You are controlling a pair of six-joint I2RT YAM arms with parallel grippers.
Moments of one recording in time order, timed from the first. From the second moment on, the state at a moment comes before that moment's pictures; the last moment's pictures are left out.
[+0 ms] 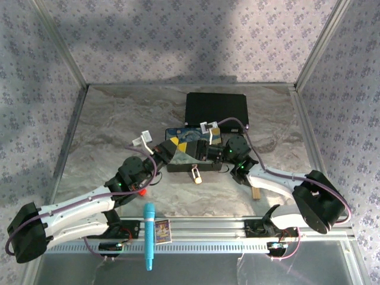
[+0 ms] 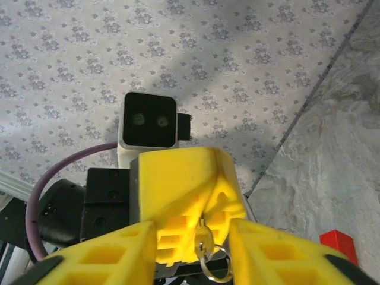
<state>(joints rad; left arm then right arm) -0.97 0.91 0.46 0.53 -0.29 -1.13 0.74 1.34 0.60 0.91 -0.65 1.16</state>
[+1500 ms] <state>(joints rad) -1.00 1.00 0.70 -0.13 -0.40 -1.10 0.67 1.05 0.54 0.20 -0.48 0.86</state>
